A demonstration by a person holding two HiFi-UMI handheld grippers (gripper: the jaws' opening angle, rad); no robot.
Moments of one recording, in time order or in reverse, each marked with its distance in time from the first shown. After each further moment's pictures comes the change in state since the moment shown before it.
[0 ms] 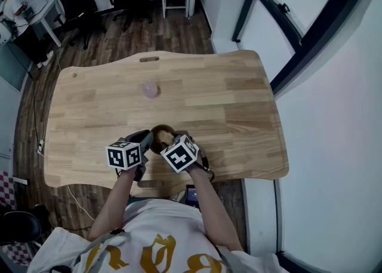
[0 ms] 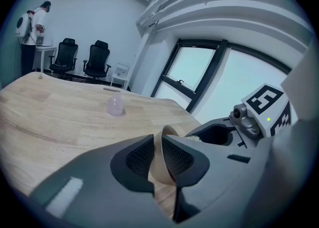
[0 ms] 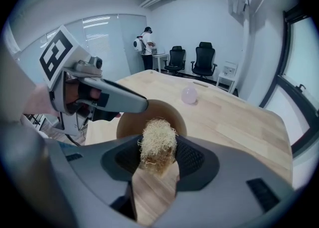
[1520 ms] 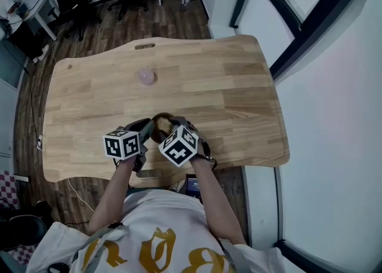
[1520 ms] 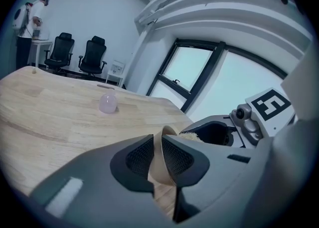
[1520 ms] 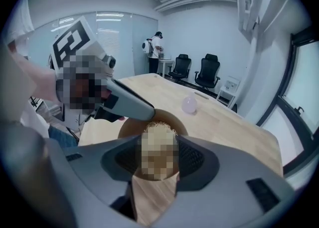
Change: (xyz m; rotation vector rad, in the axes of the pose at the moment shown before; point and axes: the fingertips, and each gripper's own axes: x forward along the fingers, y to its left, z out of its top) left arm 0.007 -0.014 -0.002 -0.015 0.012 -0.065; right arm -0.007 0.000 0.005 -0.150 -0.047 -0.050
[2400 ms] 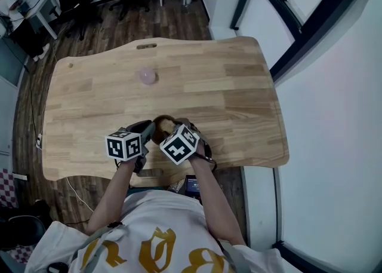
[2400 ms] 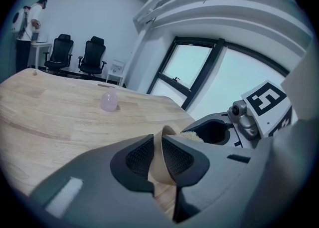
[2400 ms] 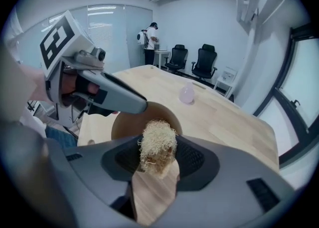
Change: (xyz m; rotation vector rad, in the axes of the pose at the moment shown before) left arm -0.002 0.000 -0.008 0.021 0.015 0.017; right arm 0.002 -0.002 -0.018 0.044 0.101 -0.013
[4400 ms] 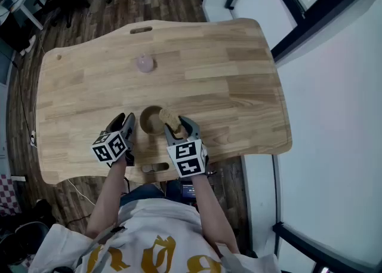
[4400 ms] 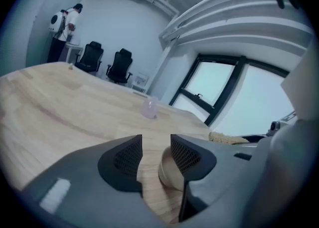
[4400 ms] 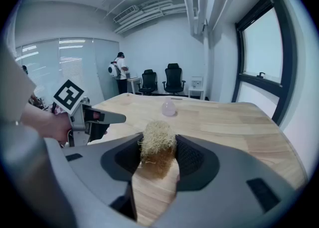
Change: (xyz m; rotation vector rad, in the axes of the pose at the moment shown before) left arm -0.029 0.124 -0.012 -0.160 -0.198 0.181; right arm -0.004 -0.002 0.011 0.360 -0.335 -0.214
